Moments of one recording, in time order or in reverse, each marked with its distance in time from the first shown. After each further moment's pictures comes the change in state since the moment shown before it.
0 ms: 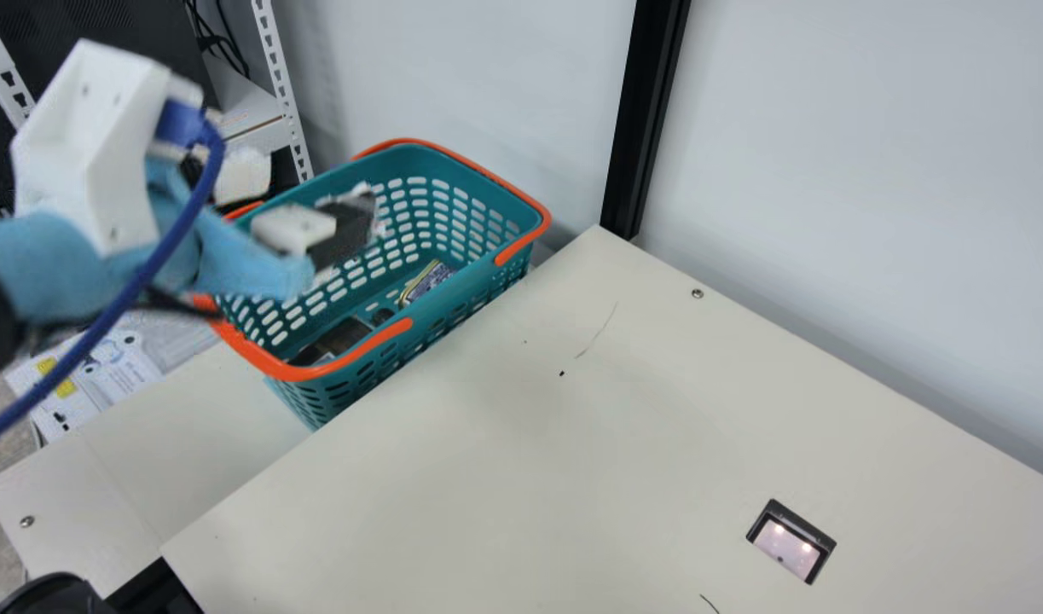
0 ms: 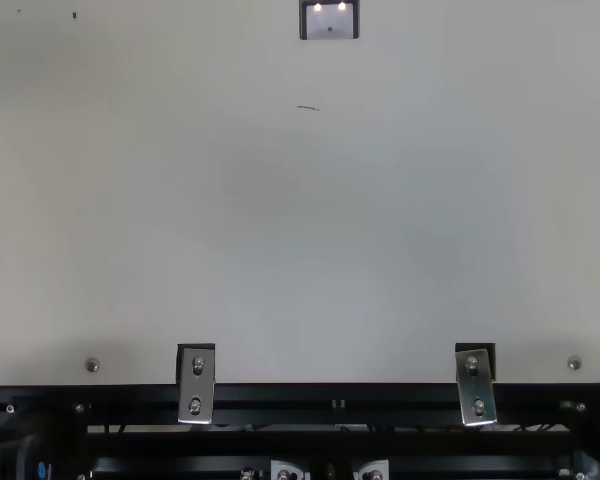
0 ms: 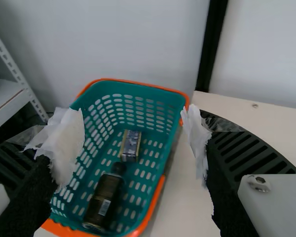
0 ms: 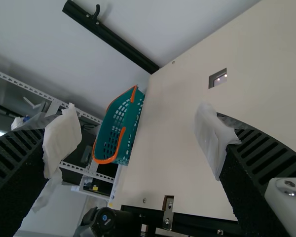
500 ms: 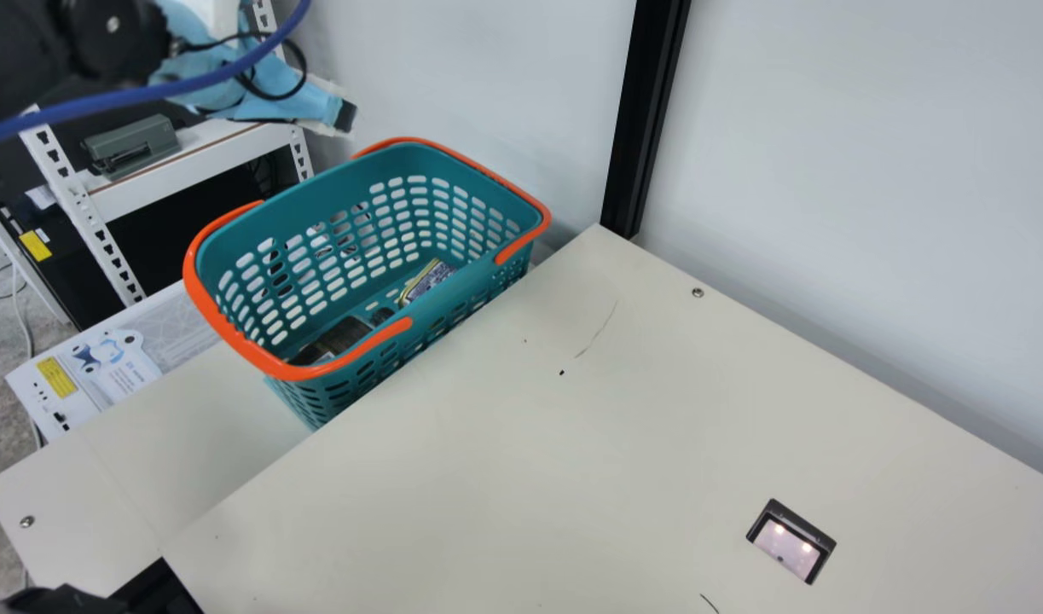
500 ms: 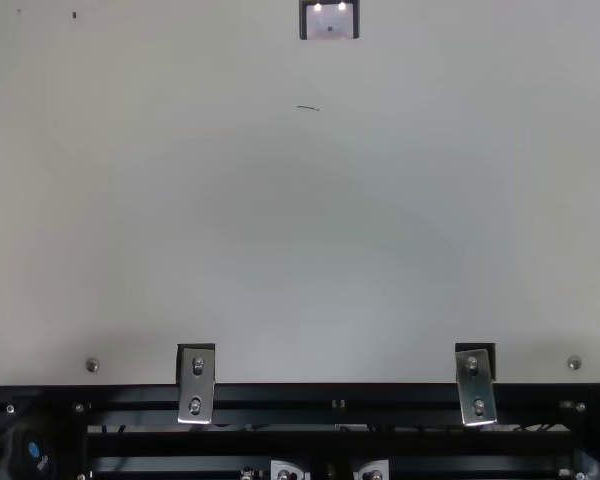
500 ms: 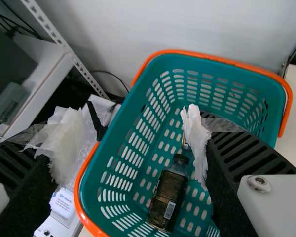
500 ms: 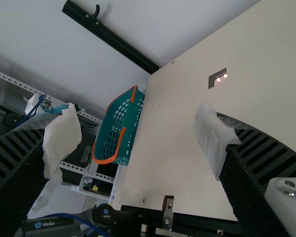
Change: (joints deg) left arm 15.1 36.2 -29.5 -7.4 10.1 19.3; right arm 0.0 0.0 0.0 0.0 0.0 0.0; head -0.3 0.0
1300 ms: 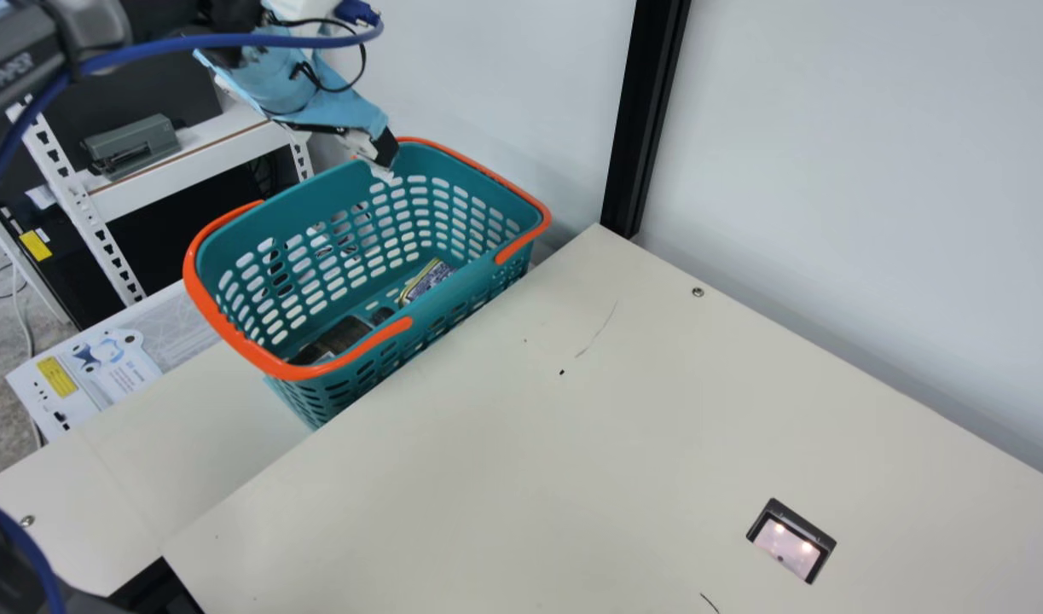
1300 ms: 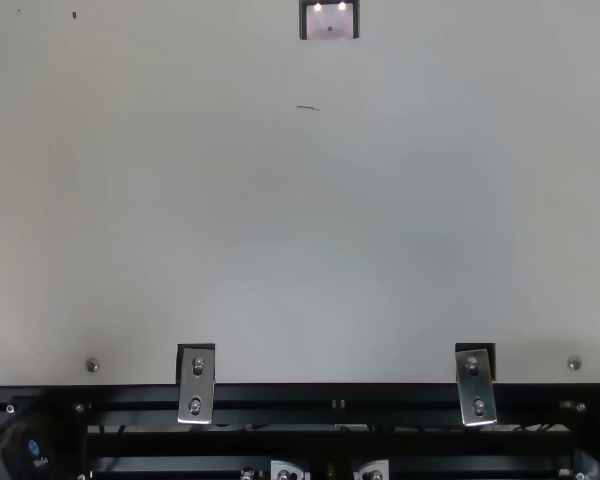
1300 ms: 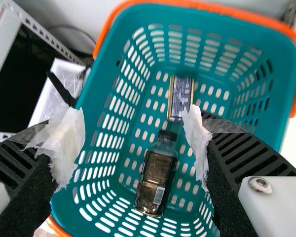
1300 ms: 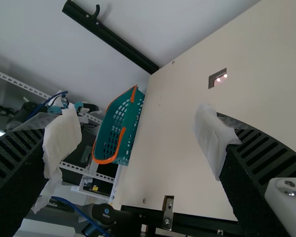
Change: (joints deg) left arm 0.9 18.2 -13.5 -4.9 10.7 6.7; right arm 0.0 0.0 0.0 0.0 0.0 0.0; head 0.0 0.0
